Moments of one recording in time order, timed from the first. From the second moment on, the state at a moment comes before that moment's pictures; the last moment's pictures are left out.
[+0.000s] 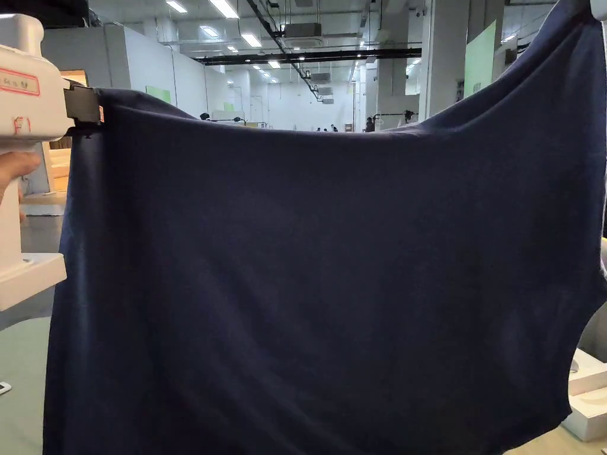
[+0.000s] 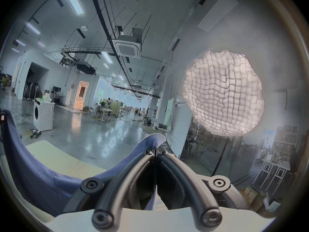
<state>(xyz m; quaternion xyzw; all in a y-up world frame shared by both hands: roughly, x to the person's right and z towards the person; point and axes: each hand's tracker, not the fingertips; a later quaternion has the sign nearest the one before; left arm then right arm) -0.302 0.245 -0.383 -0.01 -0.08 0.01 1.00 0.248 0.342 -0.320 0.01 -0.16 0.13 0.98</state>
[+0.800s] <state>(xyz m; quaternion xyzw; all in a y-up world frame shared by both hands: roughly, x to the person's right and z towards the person) -0.277 0.149 -0.555 -0.09 -0.04 0.04 0.99 0.215 0.311 -0.491 0.04 -0.19 0.14 0.97</state>
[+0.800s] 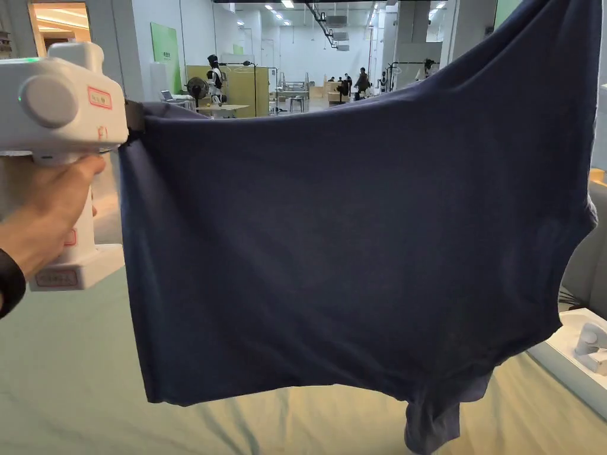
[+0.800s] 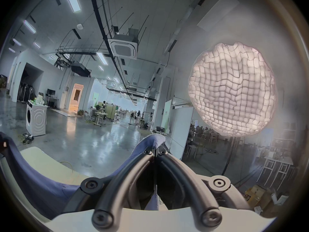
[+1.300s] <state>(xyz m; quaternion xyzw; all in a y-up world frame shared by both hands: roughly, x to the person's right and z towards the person) -0.254 -0.088 -0.571 -0.25 -0.06 0.09 0.96 0.230 0.093 -0.542 -0.10 -0.11 0.05 0.99</state>
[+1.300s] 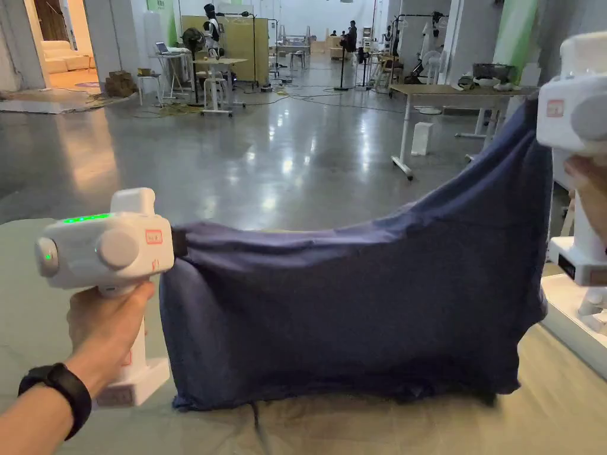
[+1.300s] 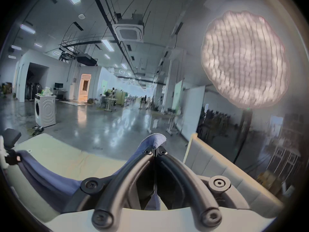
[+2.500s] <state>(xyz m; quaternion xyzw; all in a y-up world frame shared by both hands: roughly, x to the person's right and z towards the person) -0.299 -0.293 -0.215 -0.35 -0.17 0.01 0.92 0.295 -0.222 -0.105 -0.26 -0.15 -0.07 0.95</state>
